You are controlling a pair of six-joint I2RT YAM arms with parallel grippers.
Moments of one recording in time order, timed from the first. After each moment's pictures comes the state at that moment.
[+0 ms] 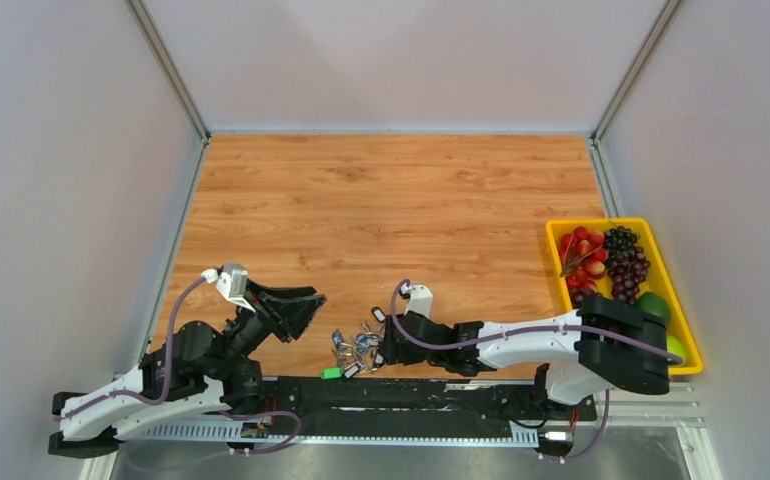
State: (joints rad) left arm -1.27 0.05 0.47 -0.33 -0.54 -0.53; right arm 1.31 1.42 0.55 0.05 0.28 1.01
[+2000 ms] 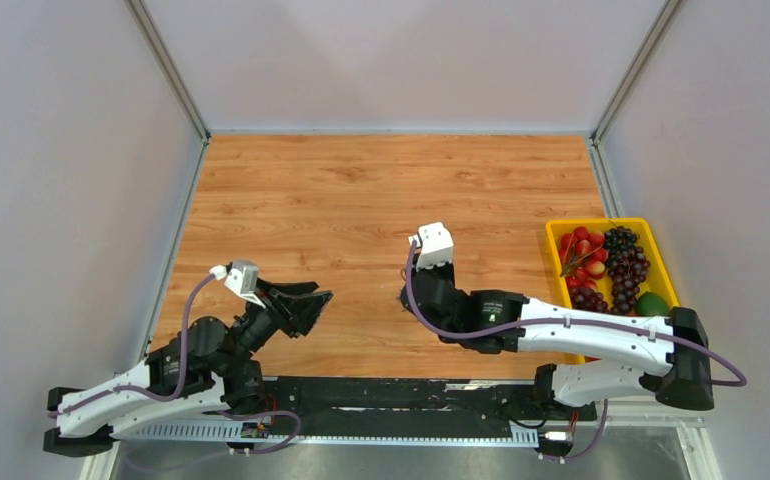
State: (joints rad) left arm -1.27 0.13 0.47 -0.29 -0.59 -0.50; right arm 1.31 1.20 0.95 -0.42 0.92 0.53
